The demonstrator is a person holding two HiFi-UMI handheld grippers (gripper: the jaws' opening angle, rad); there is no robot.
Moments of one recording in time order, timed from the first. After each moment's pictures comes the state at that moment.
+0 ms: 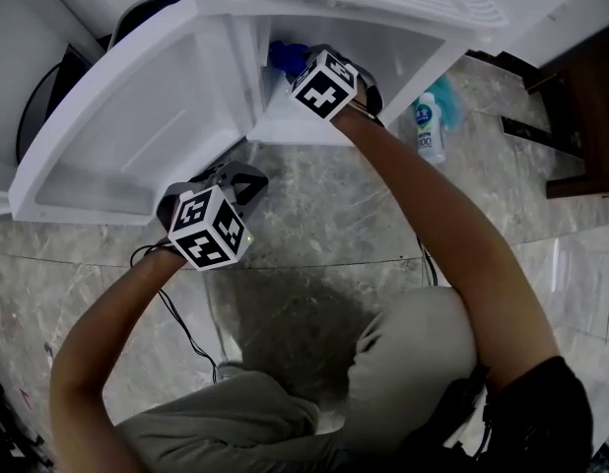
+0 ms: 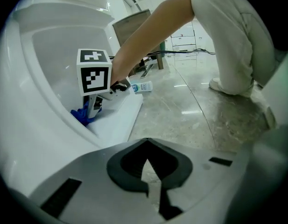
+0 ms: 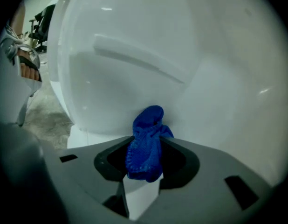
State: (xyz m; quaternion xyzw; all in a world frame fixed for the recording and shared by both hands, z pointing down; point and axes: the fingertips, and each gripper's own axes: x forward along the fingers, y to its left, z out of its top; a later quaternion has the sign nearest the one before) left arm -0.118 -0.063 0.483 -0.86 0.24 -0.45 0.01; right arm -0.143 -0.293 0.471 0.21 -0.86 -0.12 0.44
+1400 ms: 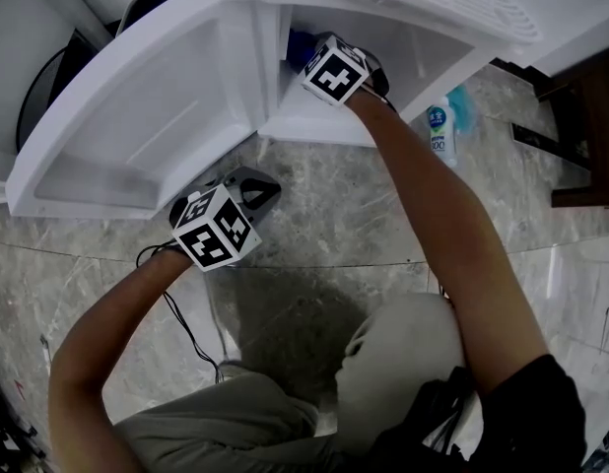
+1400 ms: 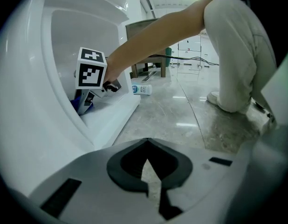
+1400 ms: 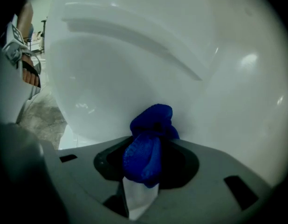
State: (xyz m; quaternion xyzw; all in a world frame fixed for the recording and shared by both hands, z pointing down) left arm -0.114 -0.049 0.499 -0.89 0.24 -0.39 -0.07; right arm -0.172 -0.309 0.488 0.15 -0.87 -0.13 0.44
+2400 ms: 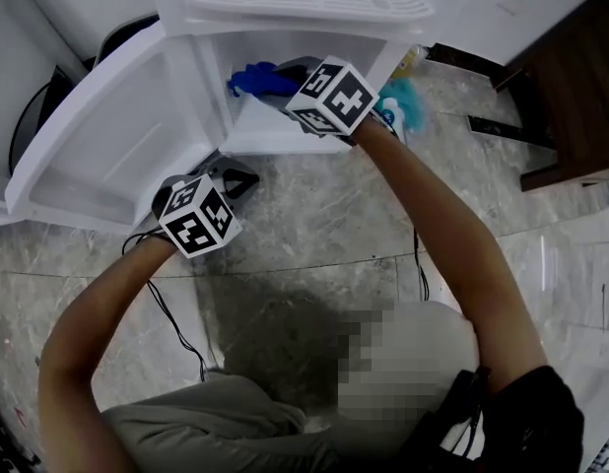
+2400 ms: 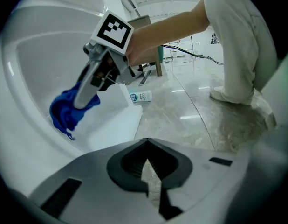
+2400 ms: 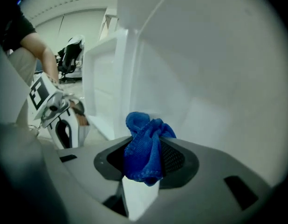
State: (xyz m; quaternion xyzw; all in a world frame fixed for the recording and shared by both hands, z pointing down) left arm -0.080 -0.079 0.464 -0.88 0.23 -0.42 0.02; right arm -0.118 -0.223 0.384 0.09 -0.94 -0.05 0.33
